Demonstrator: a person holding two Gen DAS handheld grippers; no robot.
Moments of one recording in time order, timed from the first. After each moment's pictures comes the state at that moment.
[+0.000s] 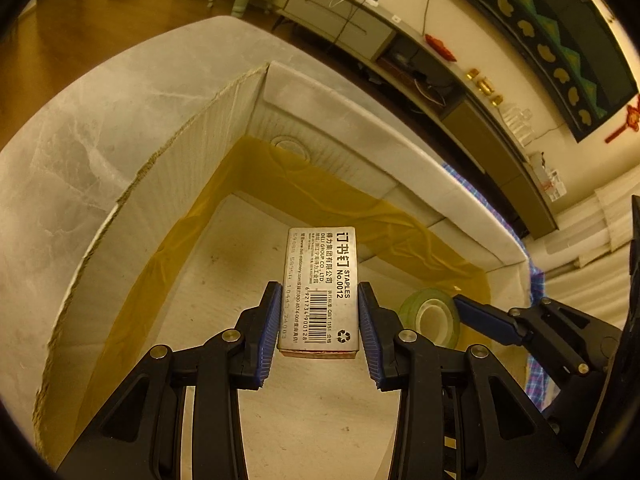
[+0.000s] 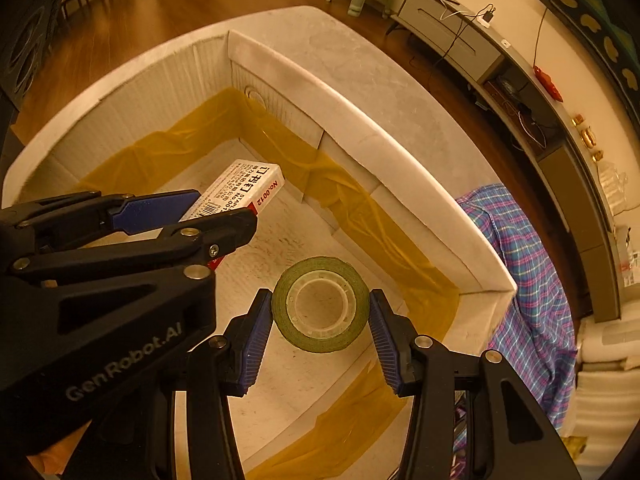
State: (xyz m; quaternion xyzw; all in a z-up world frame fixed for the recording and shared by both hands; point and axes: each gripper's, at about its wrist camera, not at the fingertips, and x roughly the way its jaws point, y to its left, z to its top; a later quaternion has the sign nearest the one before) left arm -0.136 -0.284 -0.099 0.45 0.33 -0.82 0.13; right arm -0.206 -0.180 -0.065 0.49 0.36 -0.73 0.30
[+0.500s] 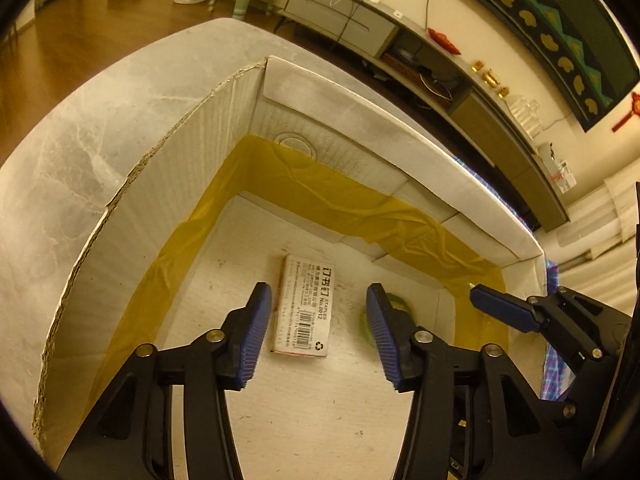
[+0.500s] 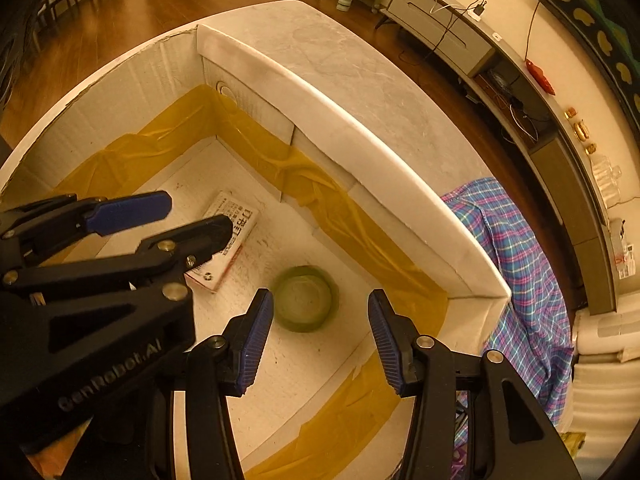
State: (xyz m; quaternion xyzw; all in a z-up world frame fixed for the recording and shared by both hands) left arm -0.133 -0.285 -0.102 0.46 0.30 -0.82 0.13; right arm -0.208 -0.171 -0.064 0.49 0.35 -0.74 0.28
